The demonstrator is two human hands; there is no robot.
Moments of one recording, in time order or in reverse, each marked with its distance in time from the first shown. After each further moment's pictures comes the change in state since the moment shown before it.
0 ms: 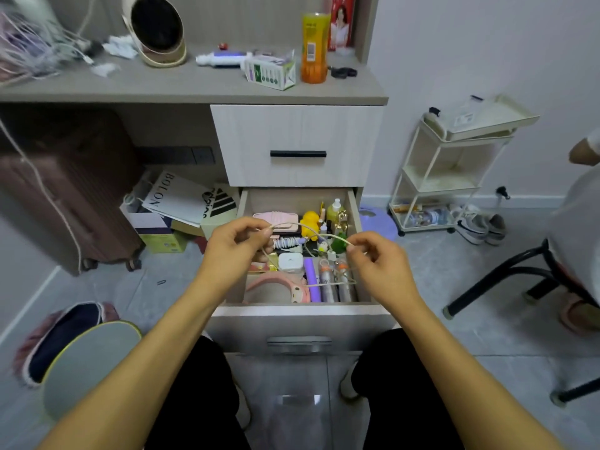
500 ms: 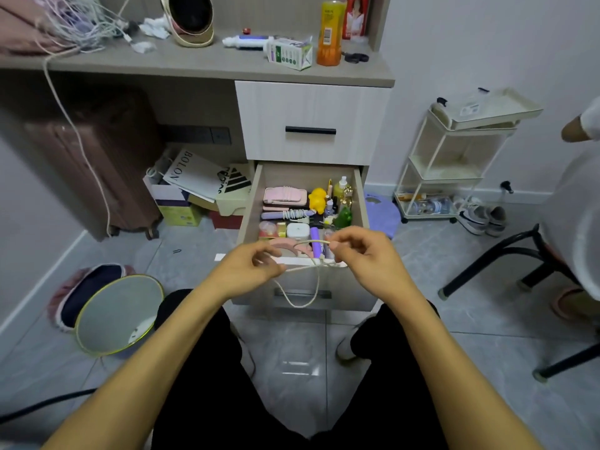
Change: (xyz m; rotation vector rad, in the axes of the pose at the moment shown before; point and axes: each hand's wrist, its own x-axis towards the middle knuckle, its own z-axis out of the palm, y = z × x) left_hand -0.101 -0.032 -0.017 0.467 -0.237 -0.154; right_hand -0.088 -0.041 -0.007 0.107 -0.240 -0.045
